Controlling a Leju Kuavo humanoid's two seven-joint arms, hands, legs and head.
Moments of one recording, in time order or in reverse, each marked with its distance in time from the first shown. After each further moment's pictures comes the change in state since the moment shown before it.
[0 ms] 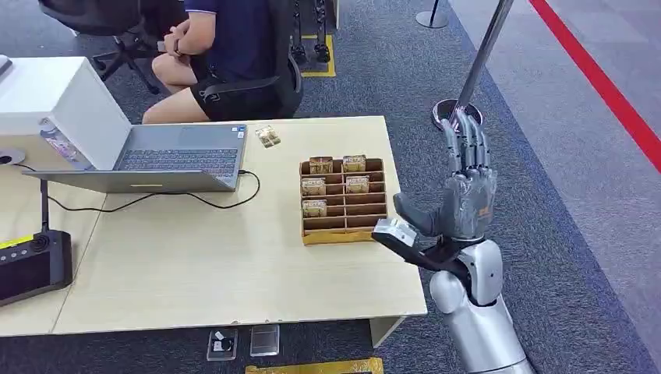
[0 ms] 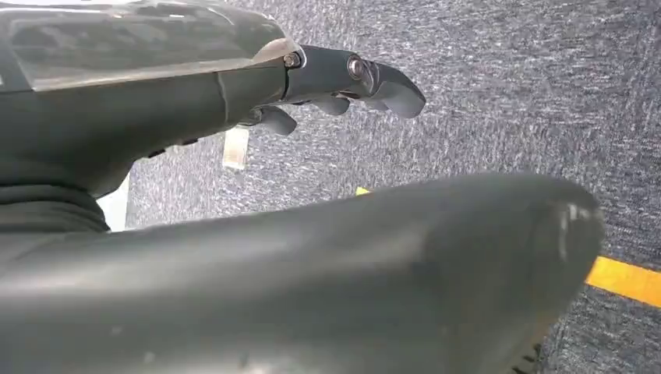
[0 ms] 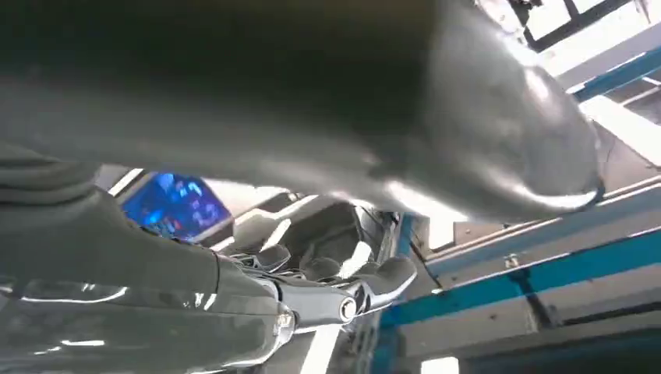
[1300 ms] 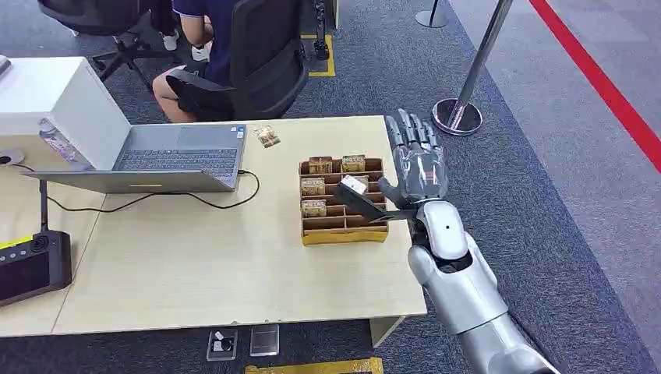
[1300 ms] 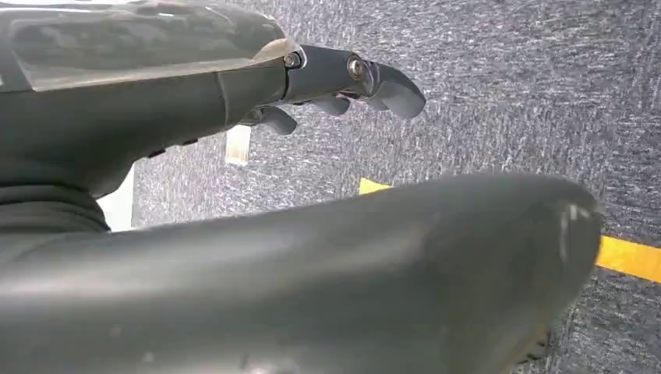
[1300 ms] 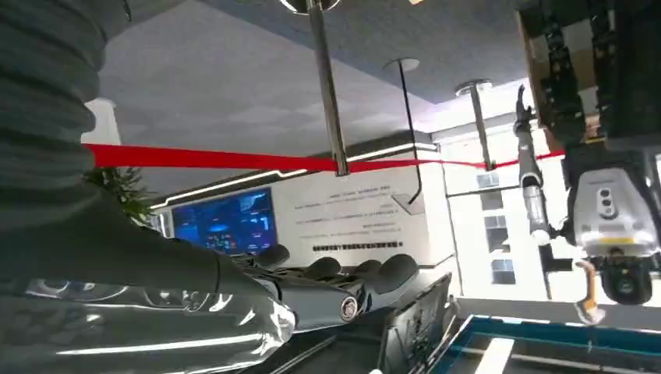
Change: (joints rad) left arm 0.000 -0.008 -0.002 0.004 -0.020 -0.019 0.003; right arm -0.232 -0.021 0.174 0.232 0.201 0.459 0.442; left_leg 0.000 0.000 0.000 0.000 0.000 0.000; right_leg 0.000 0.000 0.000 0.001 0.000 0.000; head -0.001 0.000
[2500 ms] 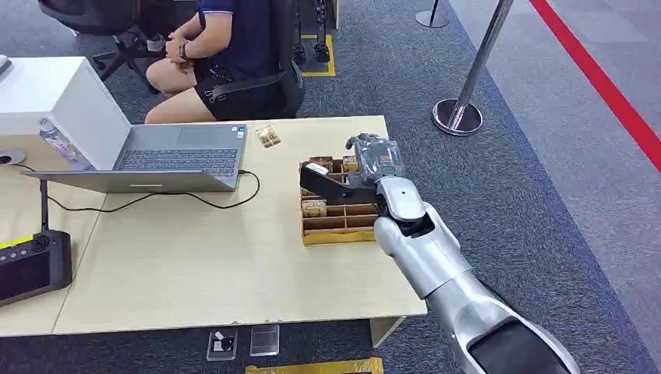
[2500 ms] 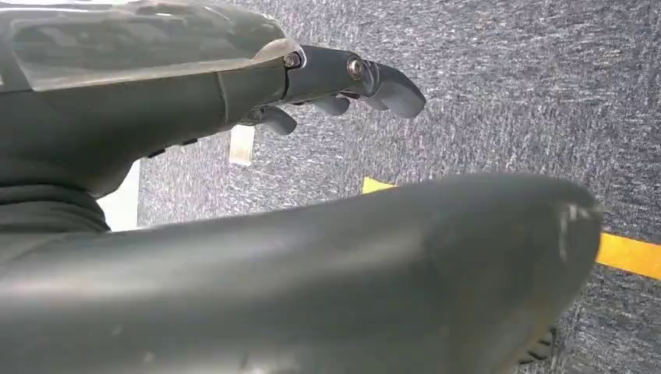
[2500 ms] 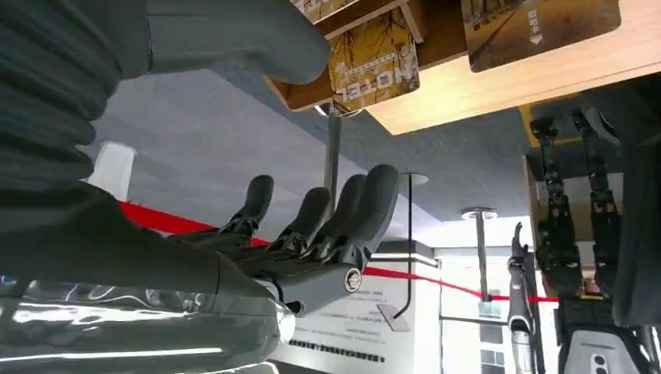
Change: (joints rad) left arm -0.005 0.000 0.000 0.001 -0.003 -0.002 0.017; right arm -0.218 0.096 0.129 0.301 -0.151 0.227 0.106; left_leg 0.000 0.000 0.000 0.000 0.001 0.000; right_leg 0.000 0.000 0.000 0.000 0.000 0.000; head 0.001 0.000
